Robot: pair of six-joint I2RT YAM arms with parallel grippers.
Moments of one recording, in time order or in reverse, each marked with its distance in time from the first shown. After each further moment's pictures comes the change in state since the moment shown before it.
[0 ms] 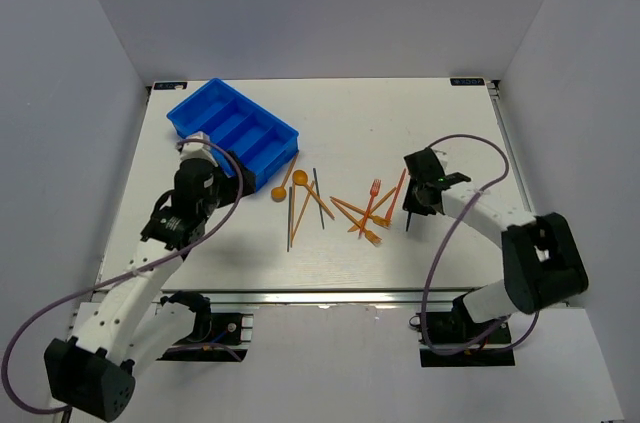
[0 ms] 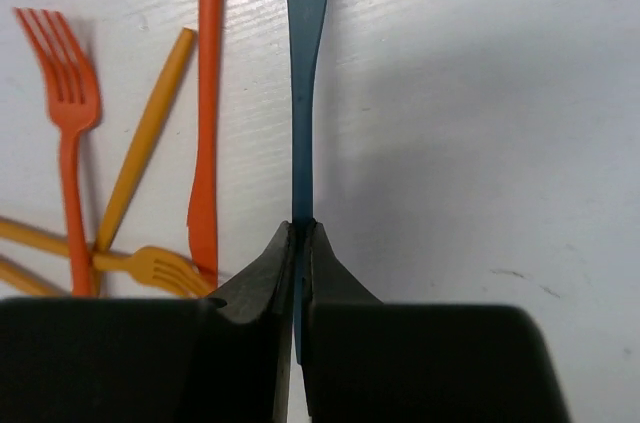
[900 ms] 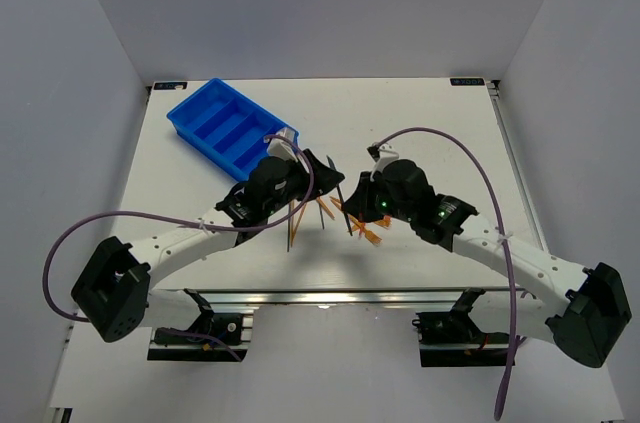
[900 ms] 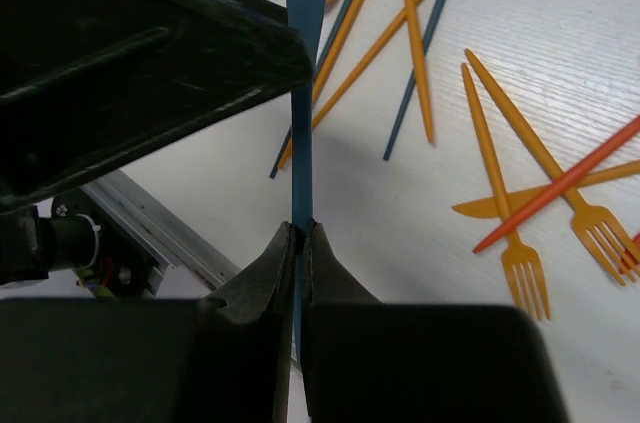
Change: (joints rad) left arm -0.420 0.464 0.018 0.666 0.227 -0.377; right arm 0.411 -0.364 0.023 0.162 -0.288 -0.016
